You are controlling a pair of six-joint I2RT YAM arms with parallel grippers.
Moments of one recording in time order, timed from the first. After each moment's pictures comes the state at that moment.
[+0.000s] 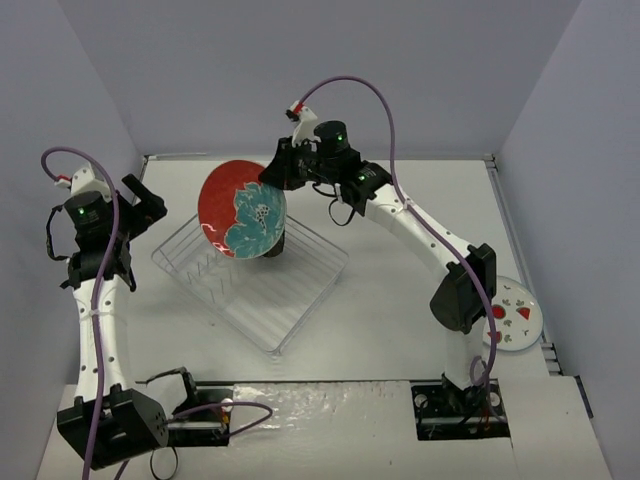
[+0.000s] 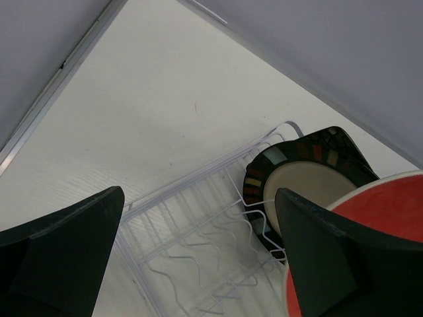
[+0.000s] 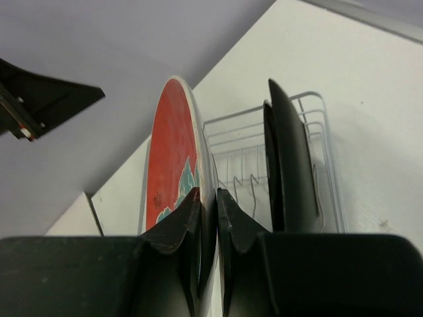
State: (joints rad) left arm 0.31 1.07 1.08 -0.41 0.14 -0.41; right arm 0.66 1.93 1.92 -0.22 -0.40 0.43
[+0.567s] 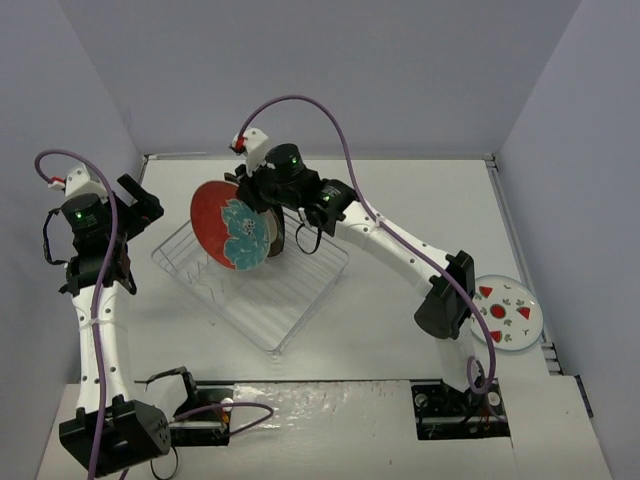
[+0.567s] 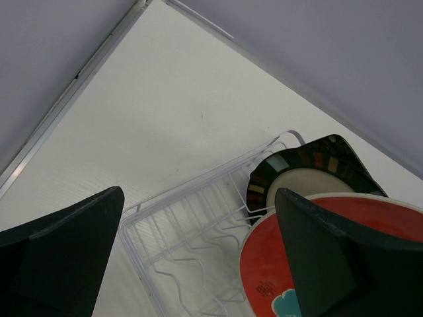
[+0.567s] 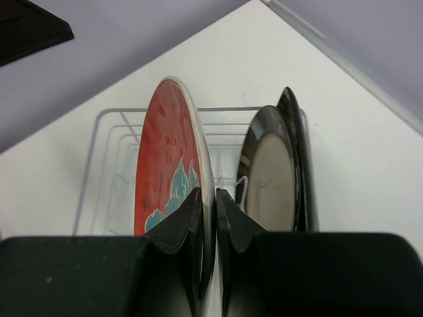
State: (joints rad) left arm 0.31 1.02 1.08 -0.41 0.10 -0.40; right arm 0.89 1.99 2.04 -0.35 -0.10 0.07
